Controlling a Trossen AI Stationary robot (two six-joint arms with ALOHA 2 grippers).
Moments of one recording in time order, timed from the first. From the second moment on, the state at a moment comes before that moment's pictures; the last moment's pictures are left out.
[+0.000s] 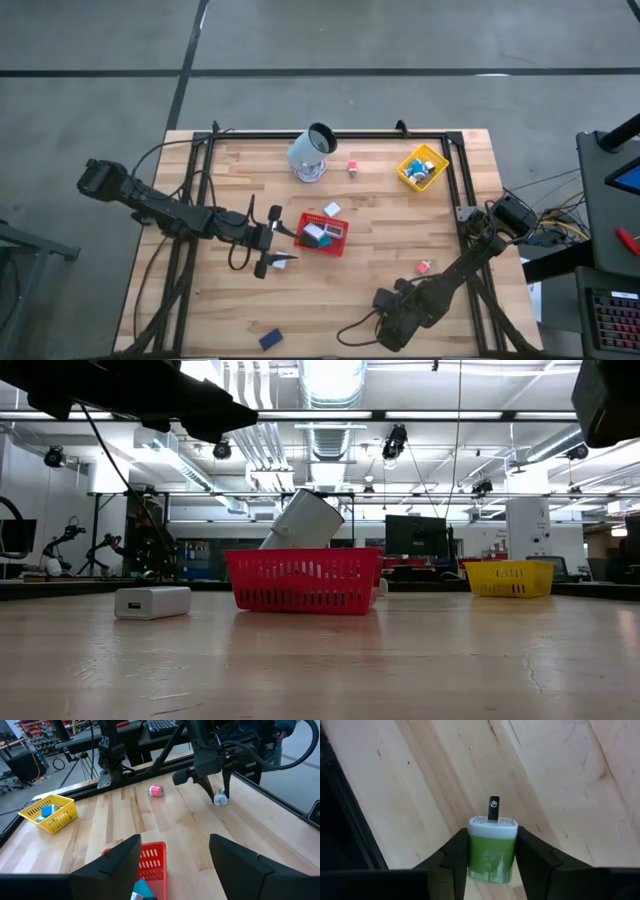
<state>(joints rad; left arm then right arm) -0.29 1.23 0.49 0.46 -0.09 0.19 0.77 1.86 1.11 -0.47 0.13 1.28</state>
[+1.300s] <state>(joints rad) -0.29 1.23 0.49 0.46 -0.09 0.19 0.77 1.86 1.10 -0.34 0.37 0.99</state>
